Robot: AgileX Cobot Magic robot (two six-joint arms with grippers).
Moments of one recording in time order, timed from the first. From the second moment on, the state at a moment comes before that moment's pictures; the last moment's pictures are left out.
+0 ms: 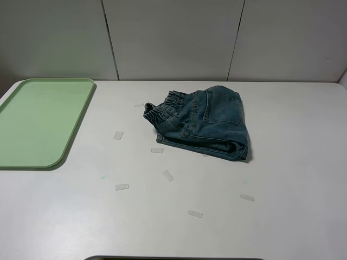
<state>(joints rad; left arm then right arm) -0.35 -0.01 -0.48 -0.06 1.07 0.12 -0.04 -0.01 -0.49 -0.12 1.02 0.03</state>
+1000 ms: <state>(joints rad) -0.35 -0.01 -0.48 -0.06 1.07 0.12 -0.04 -0.01 -0.49 -0.12 1.02 0.03</state>
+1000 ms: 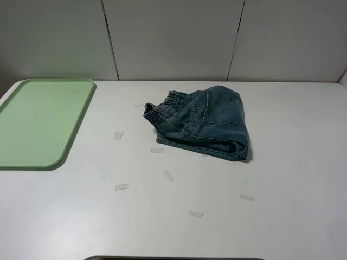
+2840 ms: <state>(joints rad) -0.35 1.31 -0.56 -1.12 0.20 0.67 -0.04 -0.01 -0.49 -0.12 1.02 0.03</state>
